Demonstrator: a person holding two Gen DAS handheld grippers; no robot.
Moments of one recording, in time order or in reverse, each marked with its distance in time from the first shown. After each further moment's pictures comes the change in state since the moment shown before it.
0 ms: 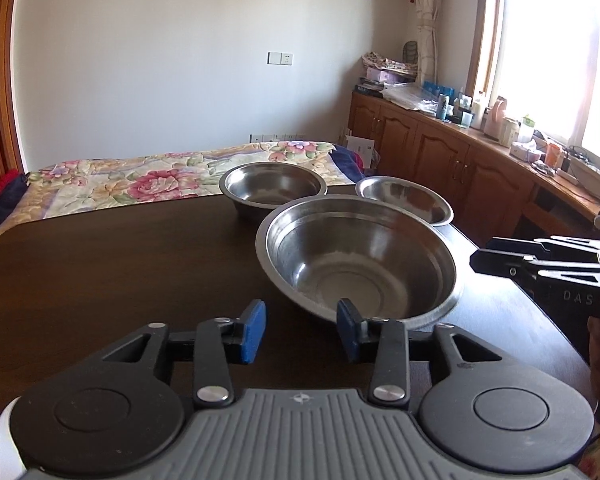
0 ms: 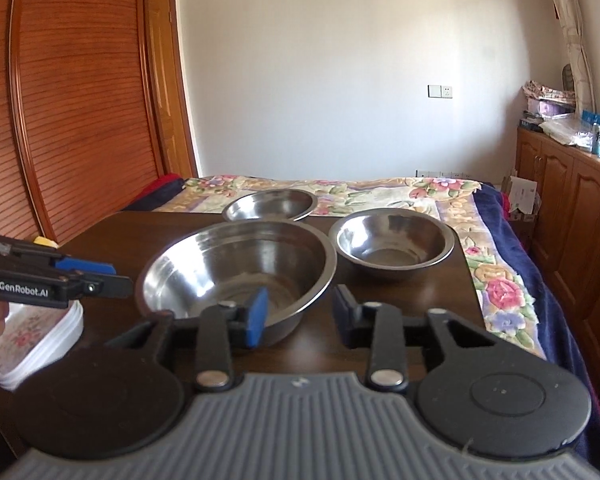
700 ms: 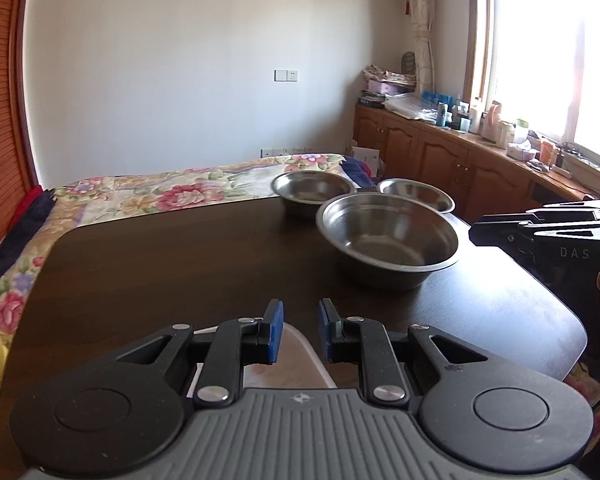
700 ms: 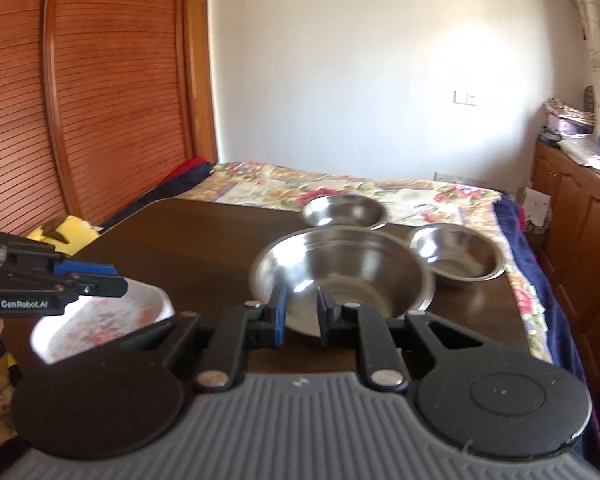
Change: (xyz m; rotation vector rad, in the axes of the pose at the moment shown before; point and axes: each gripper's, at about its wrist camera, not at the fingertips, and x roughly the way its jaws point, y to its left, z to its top) left arm -0.083 0.043 -0.027 0.051 -0.043 0.020; right arm -0.033 0.087 0.015 -0.079 0.041 -0.004
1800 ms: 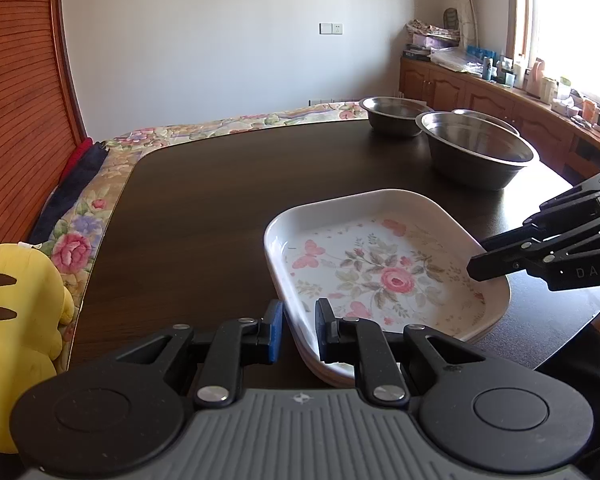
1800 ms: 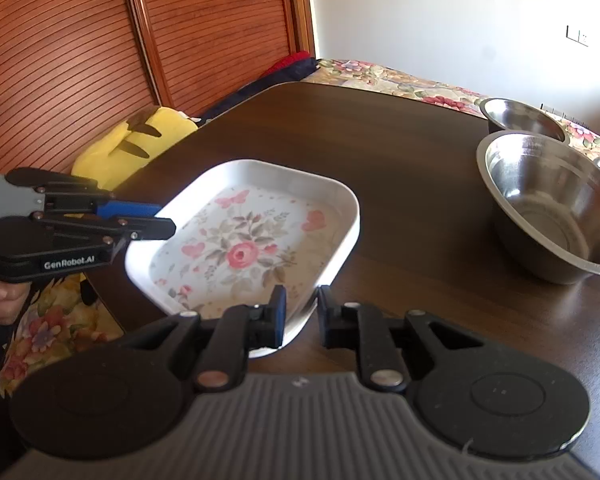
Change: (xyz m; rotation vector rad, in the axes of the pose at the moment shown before) left arm -0.030 0.083 -0.069 0.000 0.138 0.131; right arm 0.058 0.121 -0.023 -0.096 0.329 0.269
